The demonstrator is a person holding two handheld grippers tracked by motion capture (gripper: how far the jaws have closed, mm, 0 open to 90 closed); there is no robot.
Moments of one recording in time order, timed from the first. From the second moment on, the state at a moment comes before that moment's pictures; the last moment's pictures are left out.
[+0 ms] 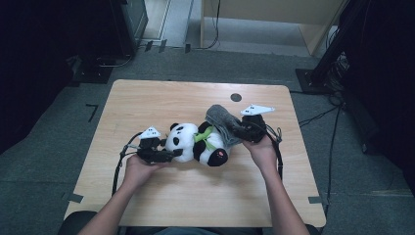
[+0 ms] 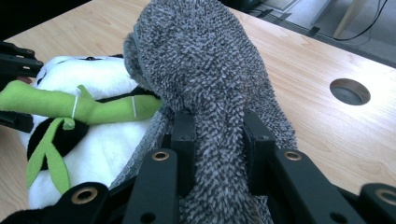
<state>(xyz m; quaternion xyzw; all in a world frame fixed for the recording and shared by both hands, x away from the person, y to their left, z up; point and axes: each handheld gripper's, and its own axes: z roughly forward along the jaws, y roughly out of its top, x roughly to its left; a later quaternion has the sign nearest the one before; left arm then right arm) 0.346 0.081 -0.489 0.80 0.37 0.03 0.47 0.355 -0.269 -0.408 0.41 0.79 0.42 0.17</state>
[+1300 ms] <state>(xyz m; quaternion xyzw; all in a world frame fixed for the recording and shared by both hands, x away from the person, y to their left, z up) 0.346 0.083 -0.490 0.80 0.36 0.03 0.47 0.355 -0.288 -0.393 0.45 0.76 0.45 0.15</state>
